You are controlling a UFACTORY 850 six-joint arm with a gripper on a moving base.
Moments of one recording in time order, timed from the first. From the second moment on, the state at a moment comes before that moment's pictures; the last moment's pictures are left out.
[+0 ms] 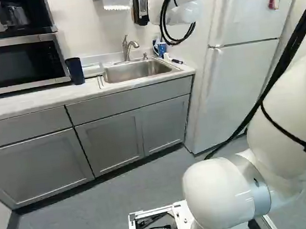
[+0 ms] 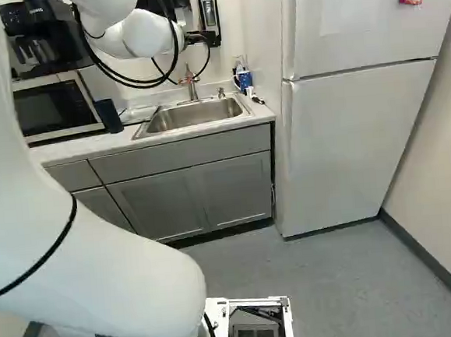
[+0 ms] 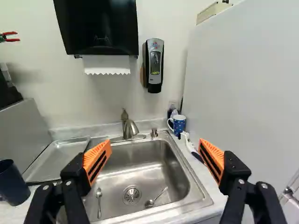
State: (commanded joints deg) arm -0.5 9.2 -56.1 0.0 21.6 0.0
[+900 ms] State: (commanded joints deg) arm -0.5 9.2 -56.1 0.0 21.6 0.0
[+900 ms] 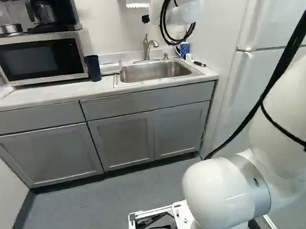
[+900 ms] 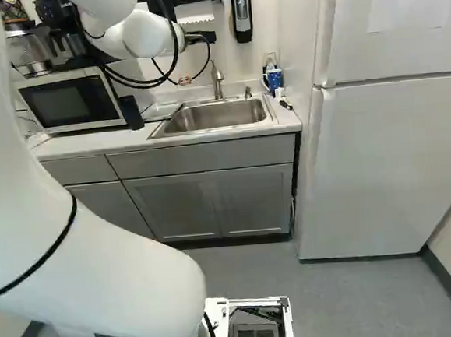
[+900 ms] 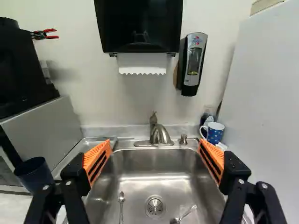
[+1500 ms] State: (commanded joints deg) arm -0.5 9.2 -56.1 0.0 21.6 0.0
